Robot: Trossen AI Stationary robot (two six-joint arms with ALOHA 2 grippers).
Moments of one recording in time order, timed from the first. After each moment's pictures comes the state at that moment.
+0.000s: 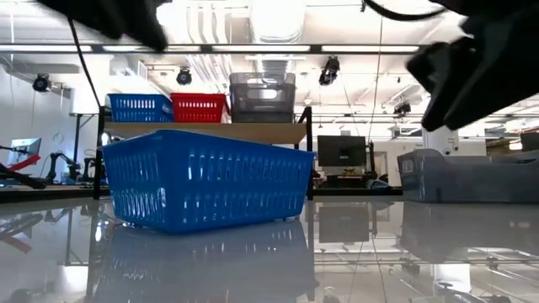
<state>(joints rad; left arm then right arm) -0.70 1.69 1.22 -0.48 -0.46 -0.23 0.62 1.52 0.80 -0.18 0.38 0.31</state>
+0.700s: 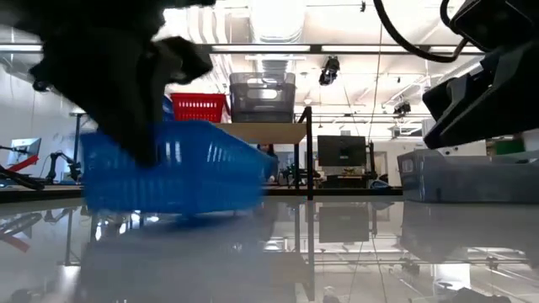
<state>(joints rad) -0.57 1.87 1.34 -0.68 -0.26 -0.25 0.67 1.56 0.51 0.43 0.47 0.34</state>
